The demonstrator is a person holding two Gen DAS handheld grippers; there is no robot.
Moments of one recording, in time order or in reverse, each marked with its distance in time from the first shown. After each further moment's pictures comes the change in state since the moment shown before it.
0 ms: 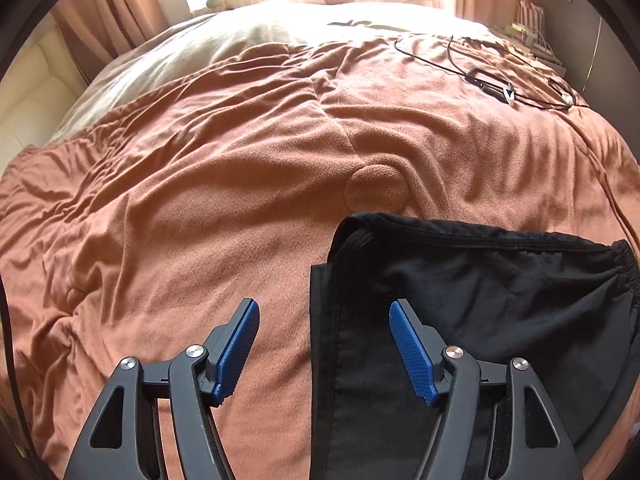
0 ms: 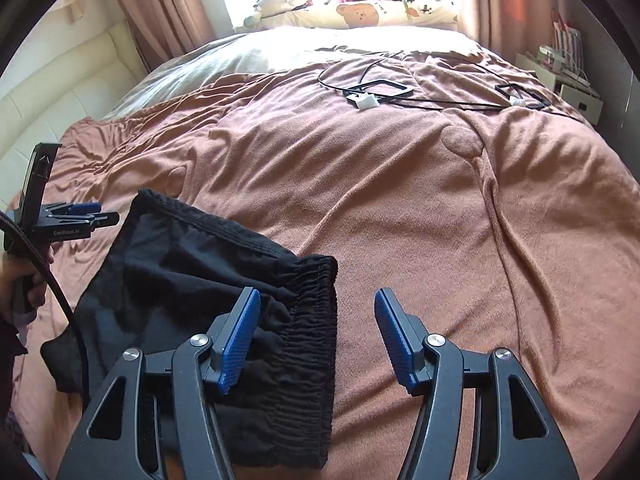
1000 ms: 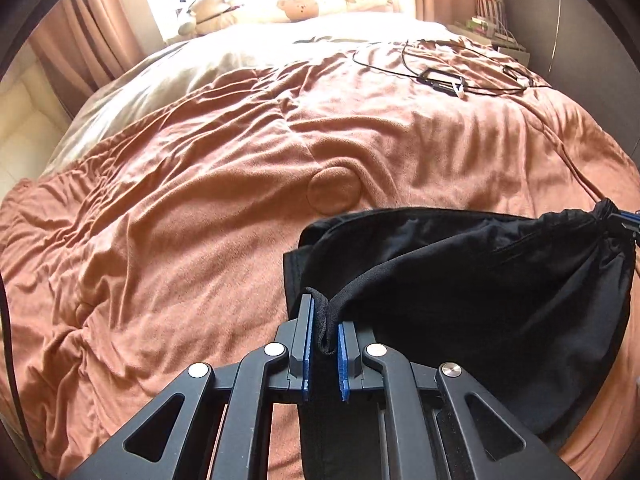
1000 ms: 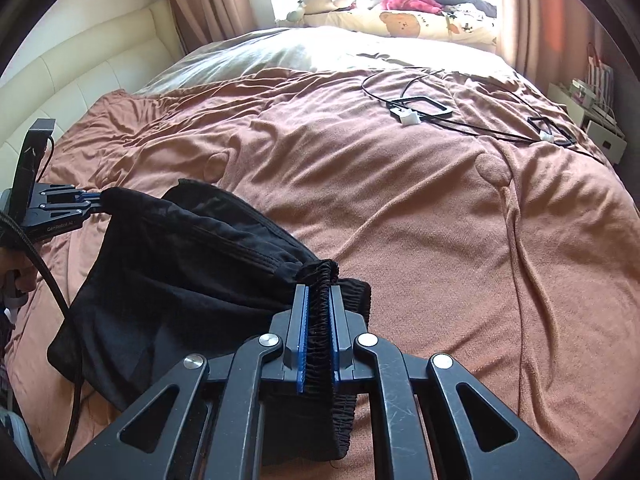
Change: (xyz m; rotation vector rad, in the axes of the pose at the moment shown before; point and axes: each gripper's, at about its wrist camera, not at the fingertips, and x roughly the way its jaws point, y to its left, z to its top) left arm -0.032 -0.021 -0.012 0.107 -0.055 -0.039; right arm -0.023 0.016 0.003 -0.138 -0.004 0.032
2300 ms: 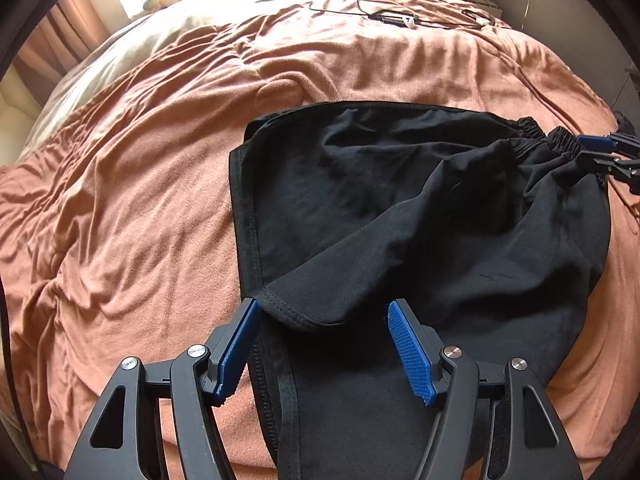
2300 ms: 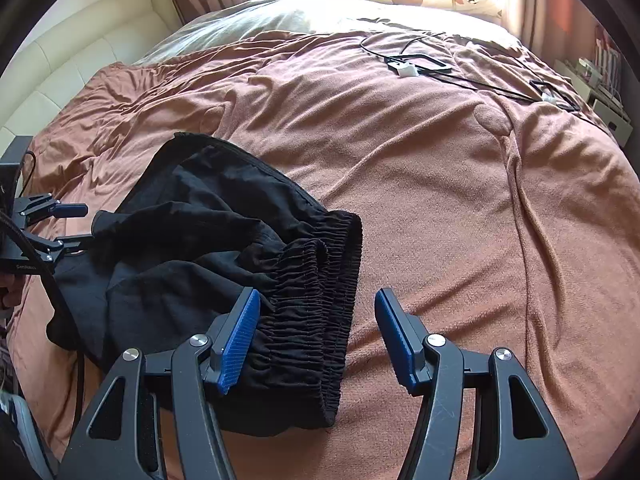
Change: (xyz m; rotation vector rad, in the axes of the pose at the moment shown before) left arm -0.009 -0.032 -0.076 0.089 0.152 -0.081; right arm 0.006 -0.006 -0.011 0.001 0.131 0.020
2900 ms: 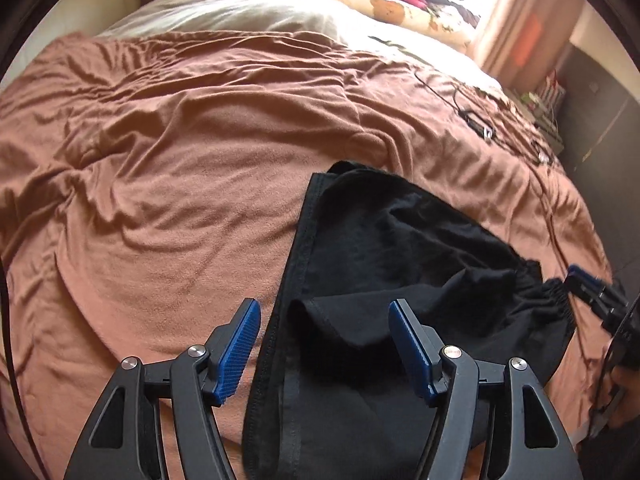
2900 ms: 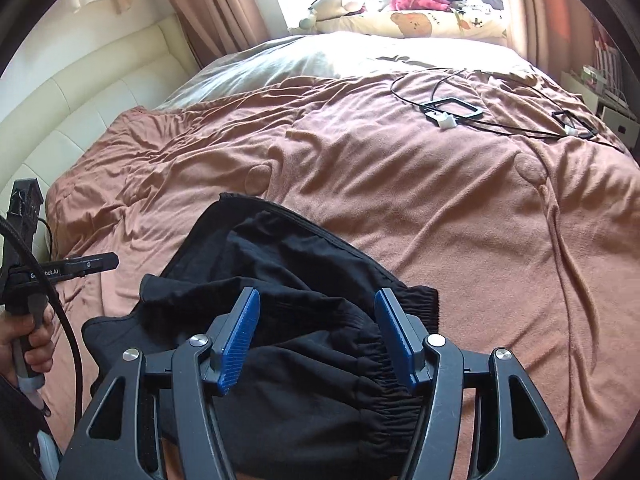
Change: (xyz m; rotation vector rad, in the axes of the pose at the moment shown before) left arm -0.042 0.047 -0.010 -0.452 -0.128 -0.051; right arm -0.008 0.034 0.015 0.041 -0.150 0.068
